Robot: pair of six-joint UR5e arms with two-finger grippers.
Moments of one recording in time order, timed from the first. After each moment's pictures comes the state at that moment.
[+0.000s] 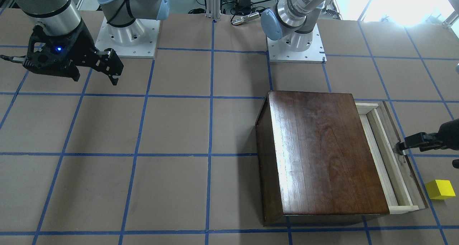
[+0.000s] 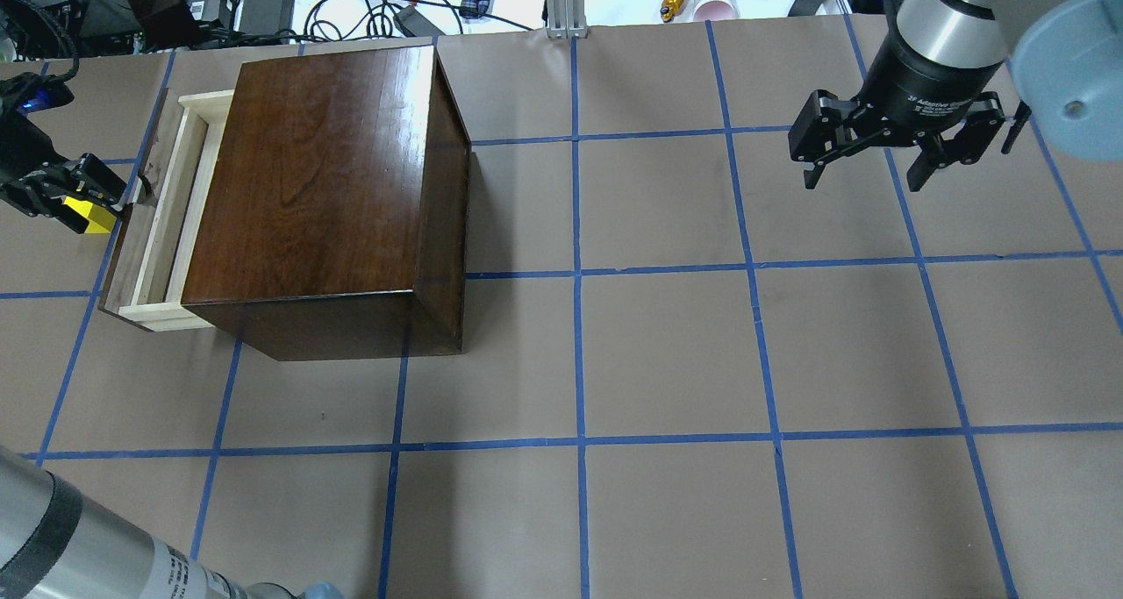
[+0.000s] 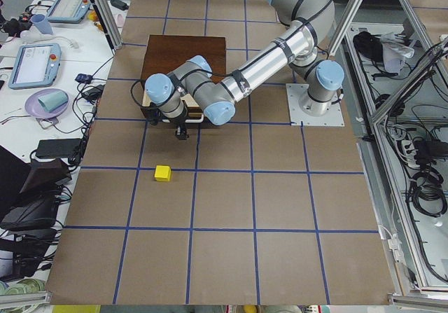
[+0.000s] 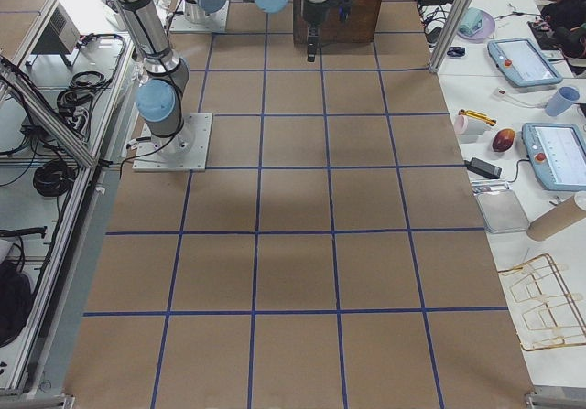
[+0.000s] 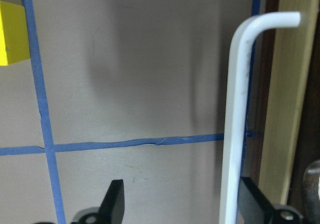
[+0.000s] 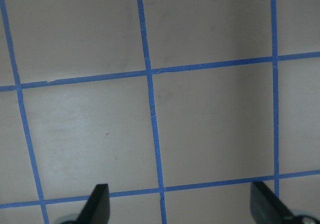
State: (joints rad) left arm -0.96 -2.05 -1.40 -1.48 1.53 0.62; right arm 1.52 -1.59 1.63 -1.60 -1.59 0.04
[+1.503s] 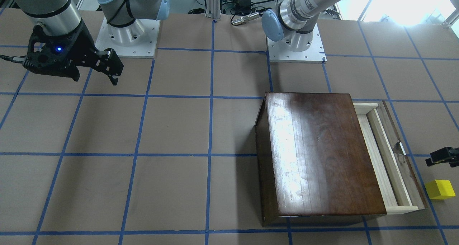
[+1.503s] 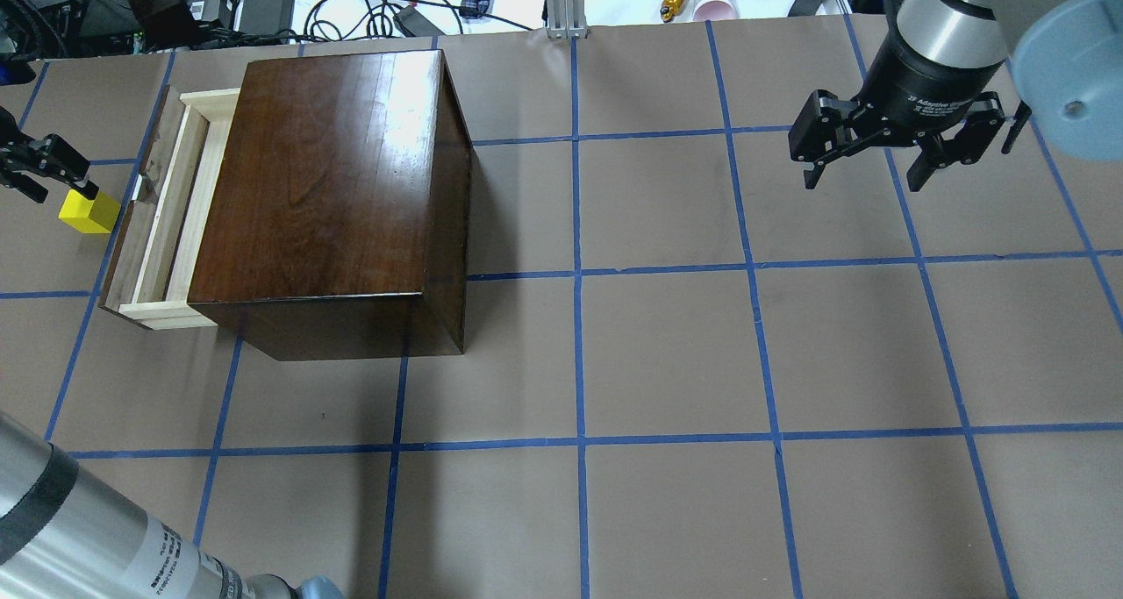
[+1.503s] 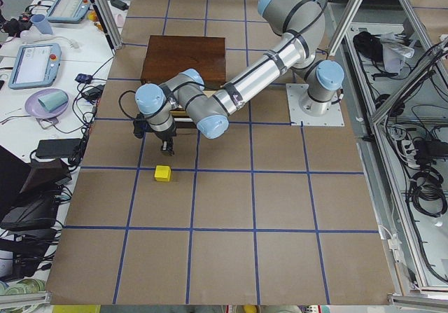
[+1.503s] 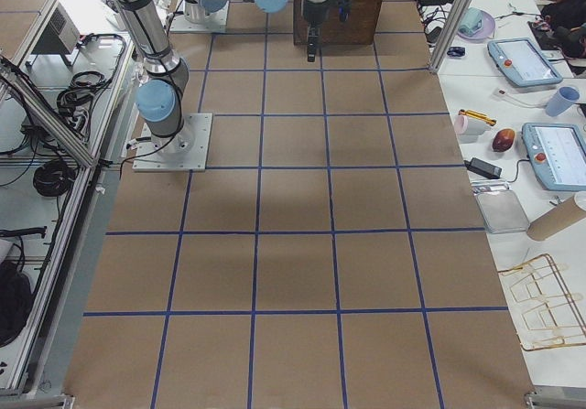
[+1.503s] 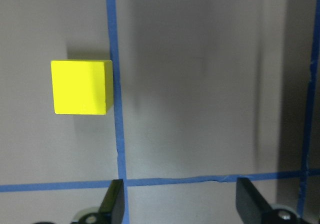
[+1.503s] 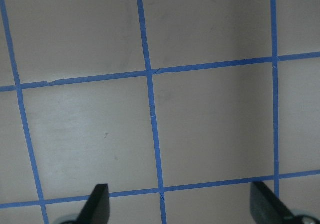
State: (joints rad) left arm -0.93 -2.17 -1.26 -1.34 1.56 0.68; right arm 1.52 -1.59 1.63 -1.60 -1.59 0.04
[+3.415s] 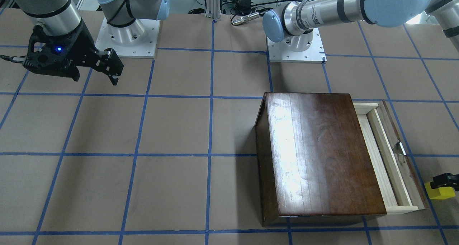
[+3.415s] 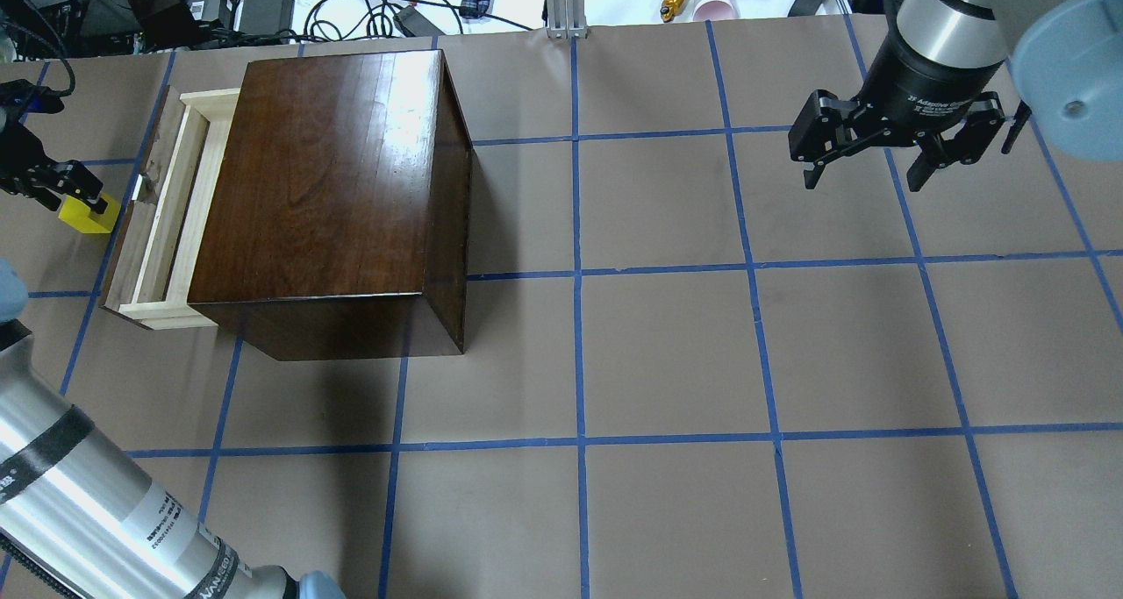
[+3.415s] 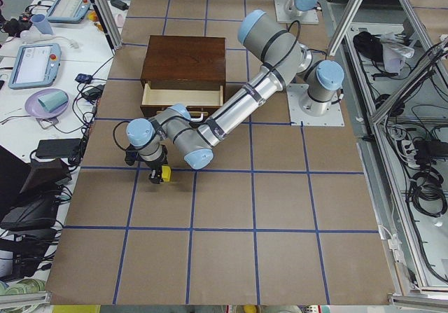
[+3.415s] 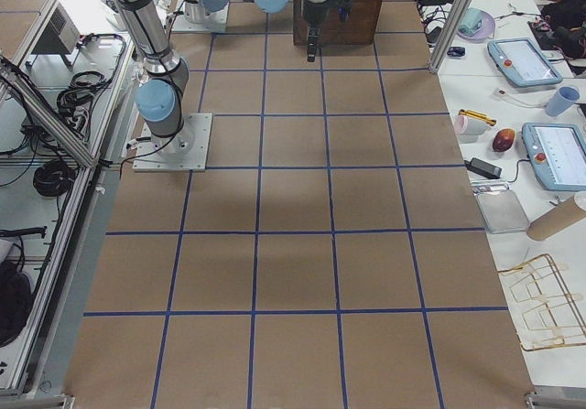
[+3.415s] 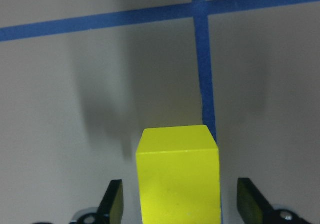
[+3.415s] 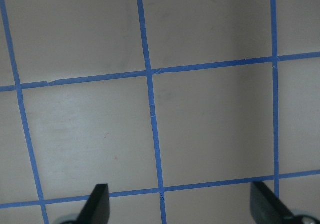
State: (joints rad) left arm -0.91 -2.38 -1.14 -1.21 1.61 0.77; right arm 1.52 -1.59 1.63 -1.60 -1.59 0.04
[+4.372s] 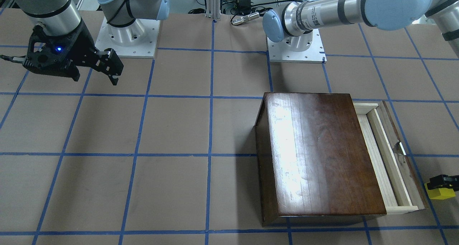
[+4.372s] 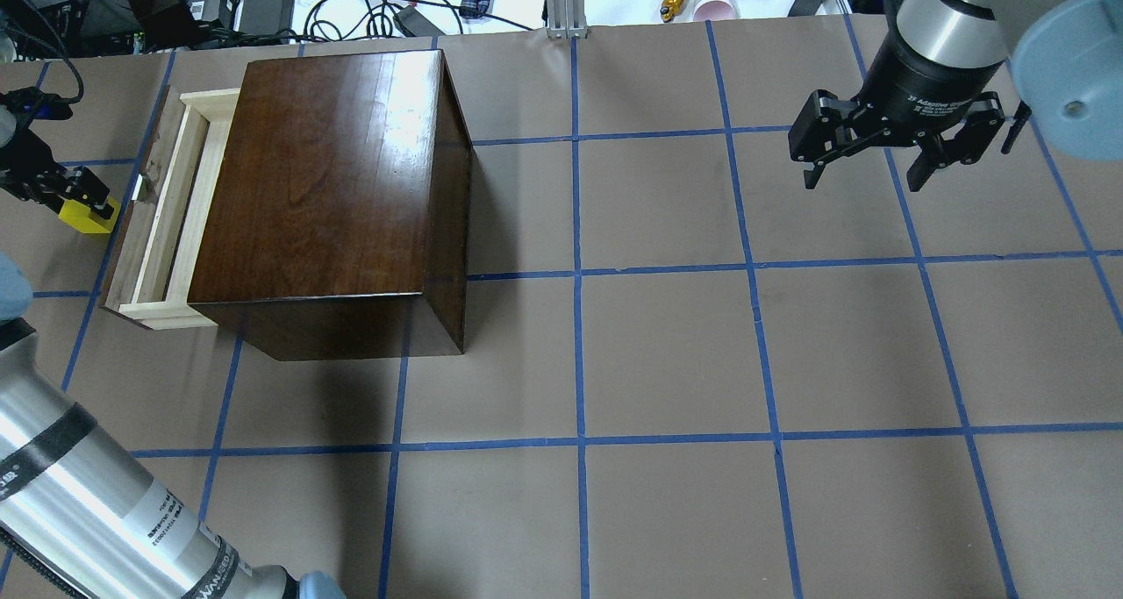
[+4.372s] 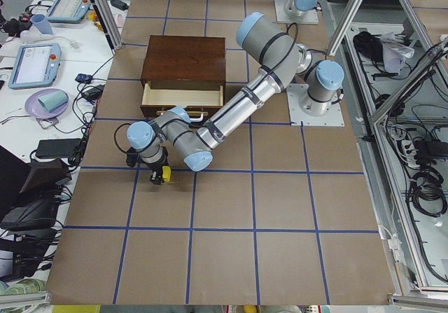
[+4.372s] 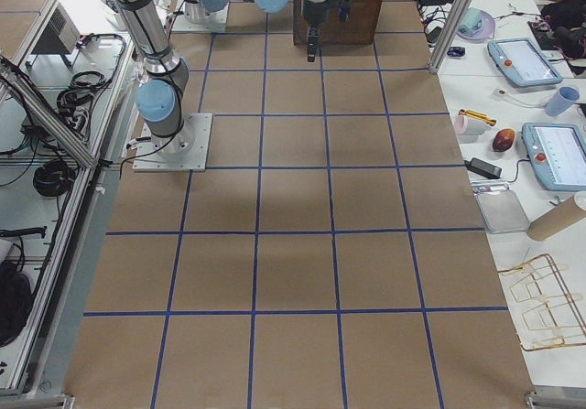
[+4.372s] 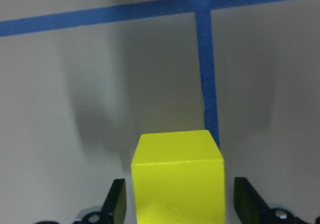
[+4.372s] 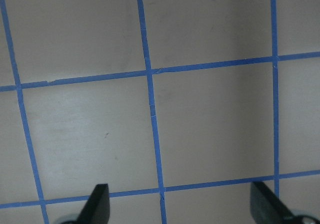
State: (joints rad) left arm -0.91 -2.40 -1.14 -1.20 1.62 0.77; right arm 1.52 -1.59 1.63 -1.60 -1.59 0.04
